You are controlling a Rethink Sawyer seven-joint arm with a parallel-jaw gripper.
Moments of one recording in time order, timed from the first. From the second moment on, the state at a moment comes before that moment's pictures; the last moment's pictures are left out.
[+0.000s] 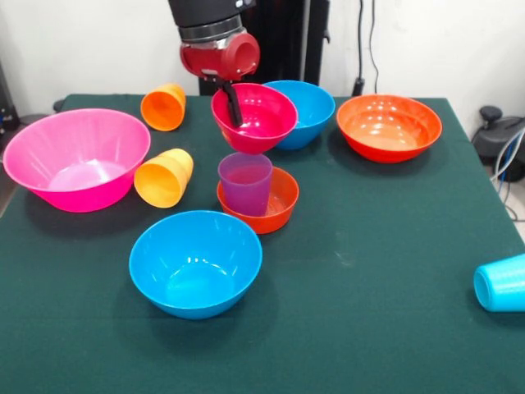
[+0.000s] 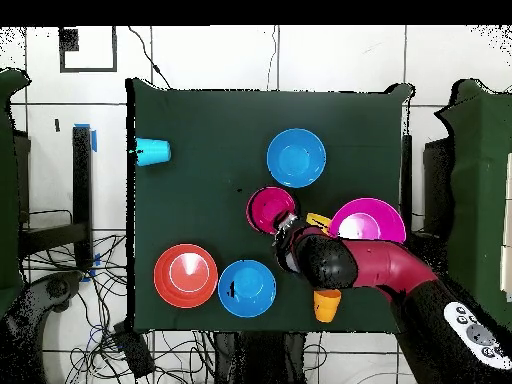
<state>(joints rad) -0.91 -0.75 0.59 2.03 -0.45 0.31 2.49</state>
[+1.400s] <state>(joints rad) -0.78 -0.72 0.50 2.01 -0.46 0.02 2.49</state>
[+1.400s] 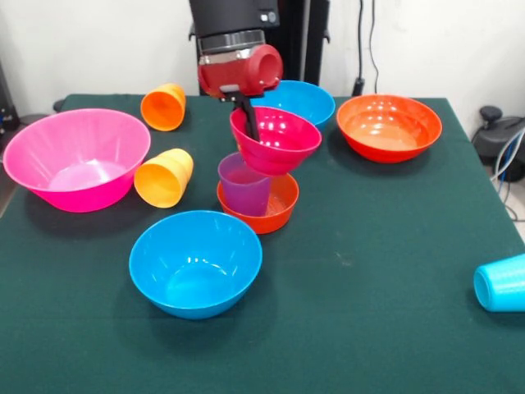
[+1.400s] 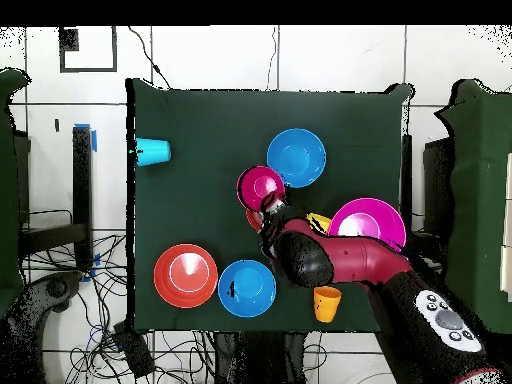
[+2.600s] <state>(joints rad) -0.72 -0.74 0.43 1.99 -0.46 0.24 2.49</state>
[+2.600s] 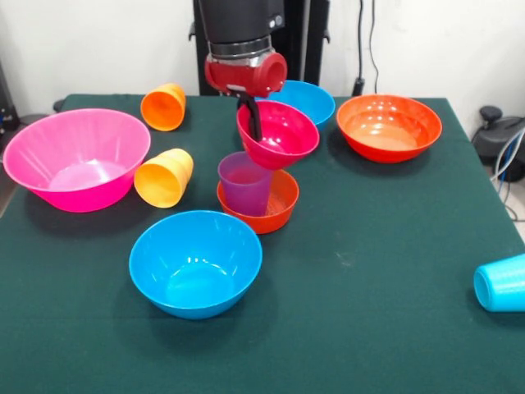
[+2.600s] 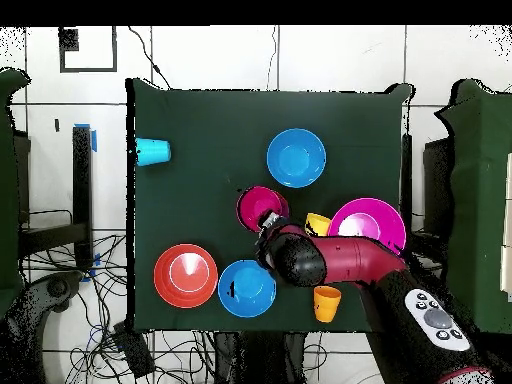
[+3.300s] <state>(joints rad) -0.76 -0.77 0.43 1.97 -0.46 0.27 2.49</state>
